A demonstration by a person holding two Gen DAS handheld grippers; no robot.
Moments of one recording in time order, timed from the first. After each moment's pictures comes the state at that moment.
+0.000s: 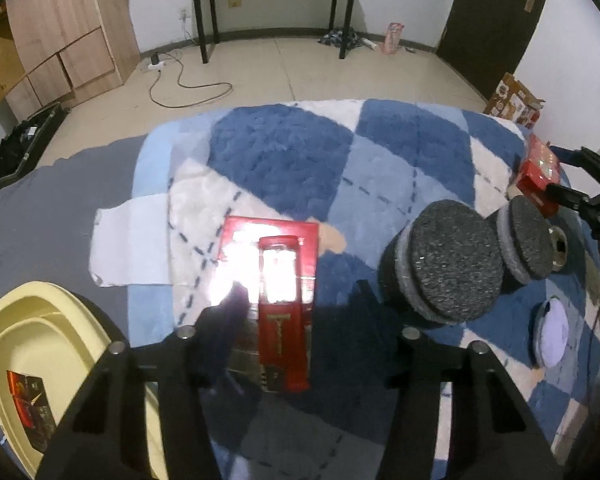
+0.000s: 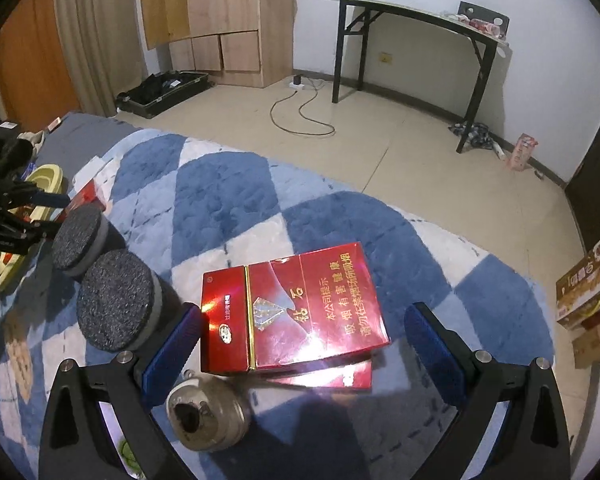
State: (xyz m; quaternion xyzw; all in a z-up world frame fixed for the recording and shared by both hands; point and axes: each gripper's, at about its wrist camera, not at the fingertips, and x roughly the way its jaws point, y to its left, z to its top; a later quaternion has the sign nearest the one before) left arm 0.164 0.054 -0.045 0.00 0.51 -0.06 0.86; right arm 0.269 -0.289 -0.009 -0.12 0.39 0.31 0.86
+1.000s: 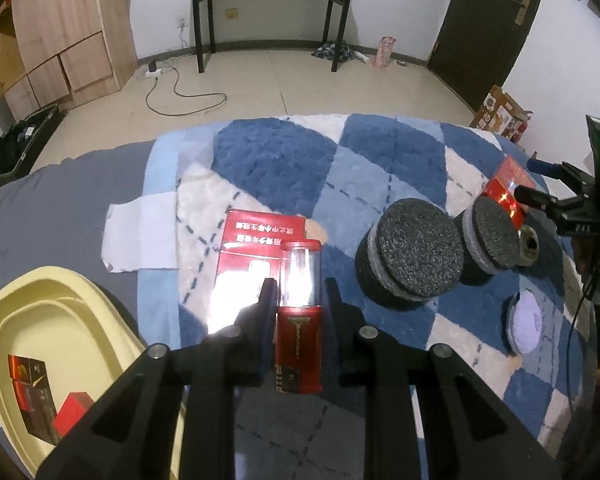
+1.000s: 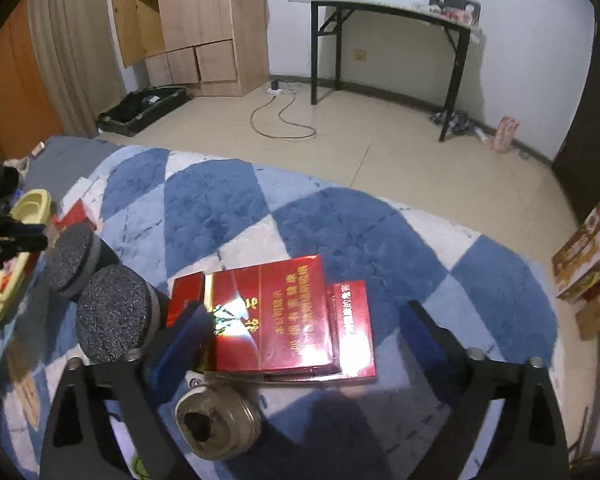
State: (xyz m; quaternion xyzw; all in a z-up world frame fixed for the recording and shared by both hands) left arm 0.140 0.061 -0.022 -0.02 0.50 -0.07 0.87; right arm 0.252 -0.290 -0.006 -0.10 0.39 0.27 0.88
